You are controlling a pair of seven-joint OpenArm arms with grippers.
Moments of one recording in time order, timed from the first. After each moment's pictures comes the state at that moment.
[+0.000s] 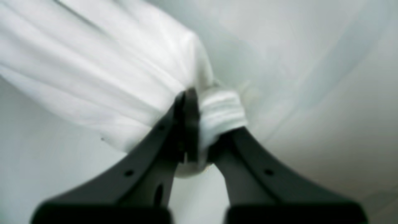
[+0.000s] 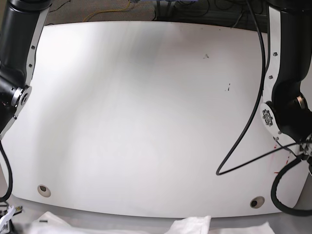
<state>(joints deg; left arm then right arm) -62.3 -13.7 -15.7 101.0 -19.6 -15.0 64.5 56.5 33.7 11.6 85.0 33.6 41.0 -71.8</state>
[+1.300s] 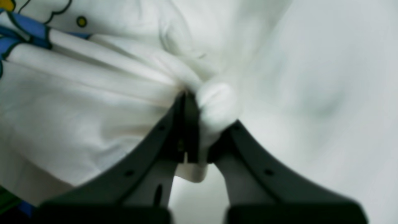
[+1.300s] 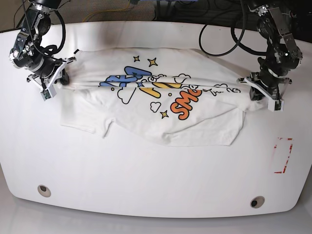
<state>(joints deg) 11.6 -7.7 -27.6 110.4 -22.1 -18.5 60.2 -14.6 19.6 30.0 99.8 30.7 40.8 -63.5</state>
